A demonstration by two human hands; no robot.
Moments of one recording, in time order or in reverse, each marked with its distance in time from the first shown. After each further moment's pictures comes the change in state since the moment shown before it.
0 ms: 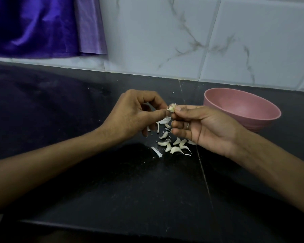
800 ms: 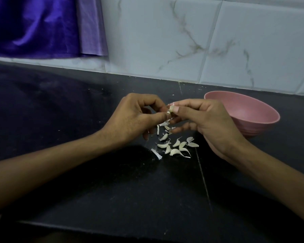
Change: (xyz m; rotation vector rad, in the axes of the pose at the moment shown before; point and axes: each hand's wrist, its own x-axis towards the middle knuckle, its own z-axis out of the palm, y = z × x) left_hand -0.003 0.000 0.003 -0.049 0.000 -0.018; right_hand 0.000 0.006 -0.003 -0.451 0.118 -0.453
